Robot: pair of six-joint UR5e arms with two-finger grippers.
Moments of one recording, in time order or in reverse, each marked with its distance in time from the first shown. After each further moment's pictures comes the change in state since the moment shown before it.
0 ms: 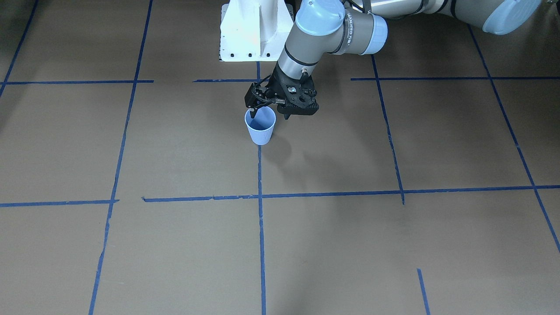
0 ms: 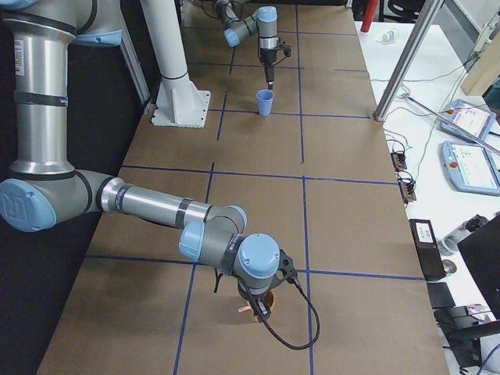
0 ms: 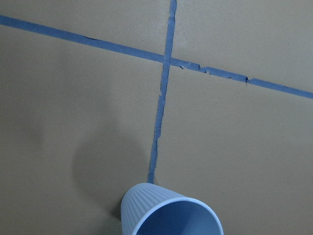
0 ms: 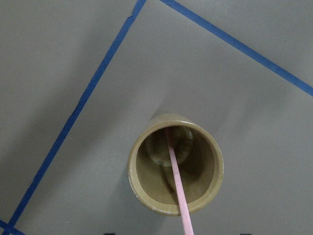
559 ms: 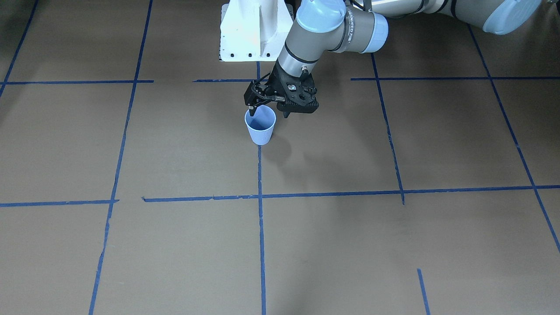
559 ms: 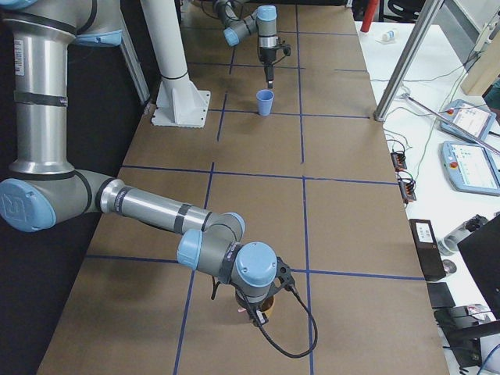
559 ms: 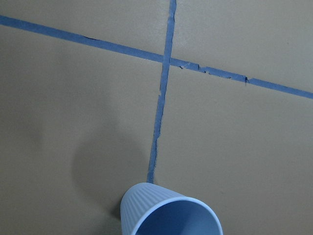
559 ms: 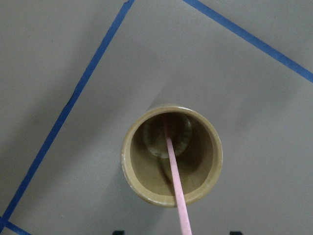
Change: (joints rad) left arm 0.000 0.002 -0.014 -0.001 0.000 0.000; right arm 0.000 0.003 -0.045 0.069 -0.027 0.001
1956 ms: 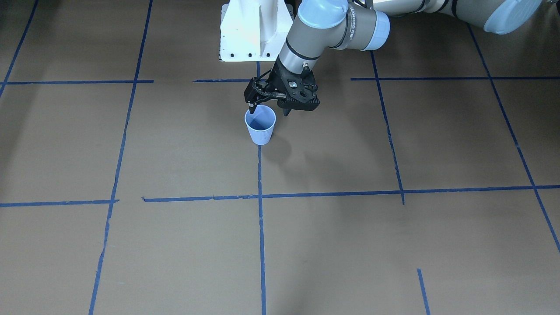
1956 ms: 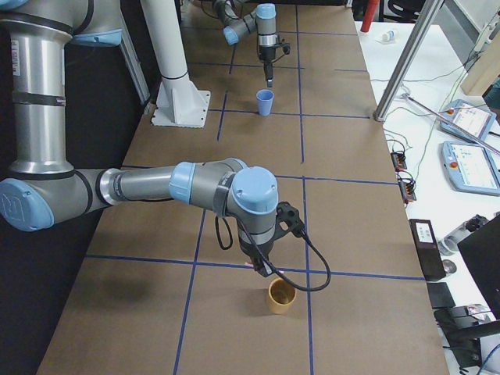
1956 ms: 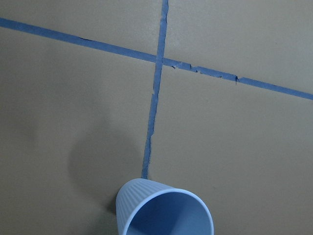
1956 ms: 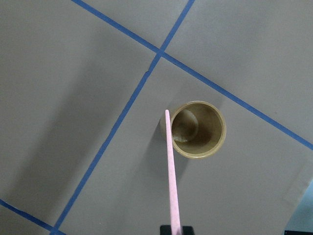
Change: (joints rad) left arm 0.000 0.007 -0.015 0.000 0.002 0.000; right arm 0.085 0.028 0.407 -0.384 0.002 0.003
